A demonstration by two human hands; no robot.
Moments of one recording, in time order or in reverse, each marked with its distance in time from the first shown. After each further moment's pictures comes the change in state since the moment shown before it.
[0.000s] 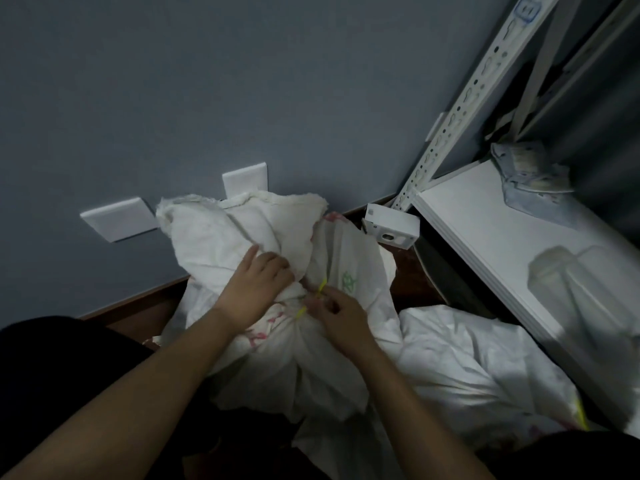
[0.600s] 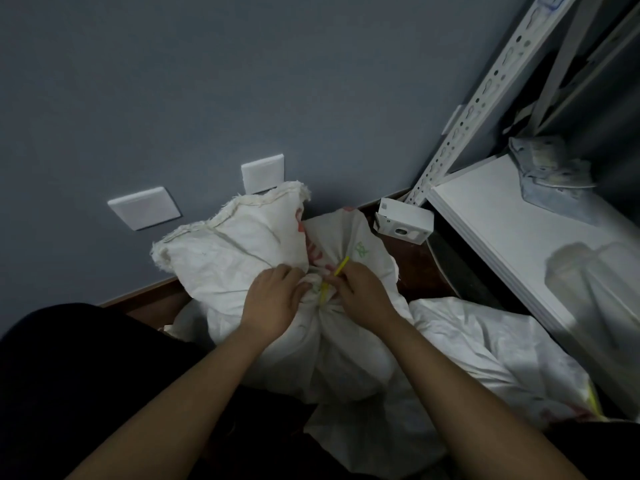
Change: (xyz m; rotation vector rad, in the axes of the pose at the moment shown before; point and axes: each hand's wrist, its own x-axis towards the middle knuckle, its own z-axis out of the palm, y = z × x) left_hand -0.018 0.041 -0.009 -0.411 -0.119 -0.479; right_hand 0.019 -0.012 -0.014 -0.247 -0.004 -0.392
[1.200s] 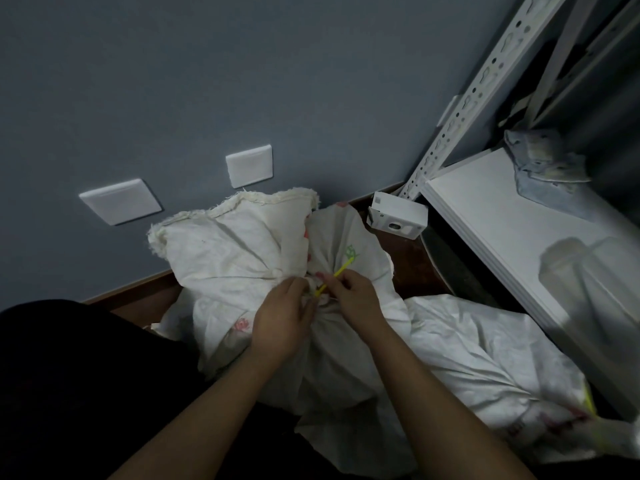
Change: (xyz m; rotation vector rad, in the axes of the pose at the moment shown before) left_hand -0.016 0.039 0.026 -0.222 0.091 -0.116; right_hand -0.003 0.021 0.016 0.305 0.069 0.459
